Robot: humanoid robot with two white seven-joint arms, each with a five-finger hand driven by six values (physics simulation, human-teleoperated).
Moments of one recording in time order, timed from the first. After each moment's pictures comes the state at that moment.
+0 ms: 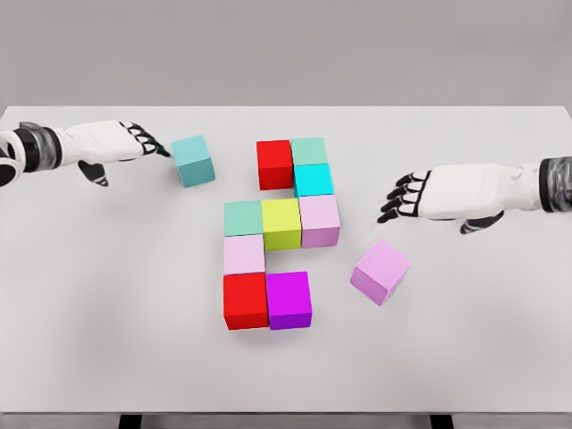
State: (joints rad) left arm -0.97 0.69 -0.98 -0.93 -0.69 -0.61 -0.30; right arm -0.87 -1.03 0.94 -1.67 0.31 -0.61 0.61
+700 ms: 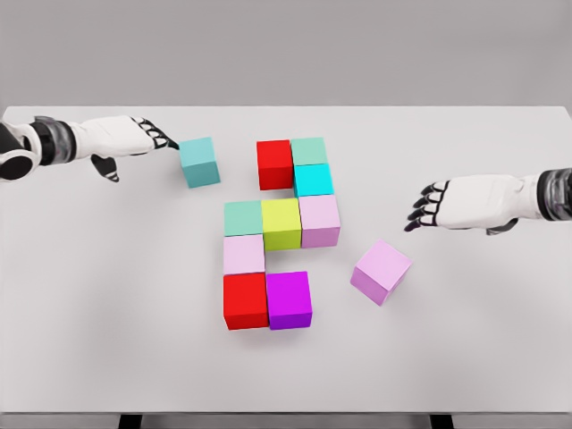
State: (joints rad) left arm -1.00 0.62 -0.98 -0.86 -0.70 -0.61 -0.32; right arm -0.87 -1.04 0.99 -1.62 0.52 -0.61 0.61
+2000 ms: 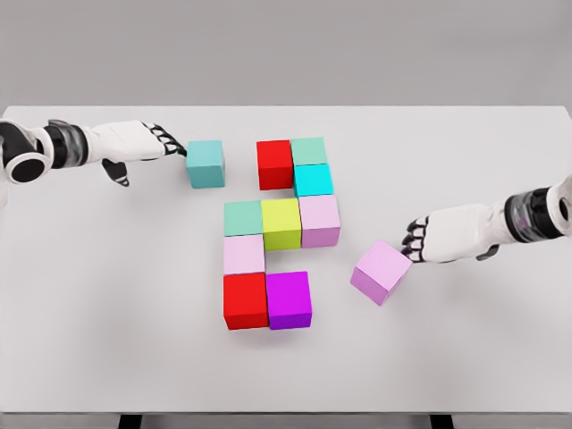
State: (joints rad) left arm -0.99 0.60 -0.99 -0.88 -0.69 -0.61 -0.33; right arm -1.05 -1.02 1.31 -1.65 0.53 -0.61 0.61
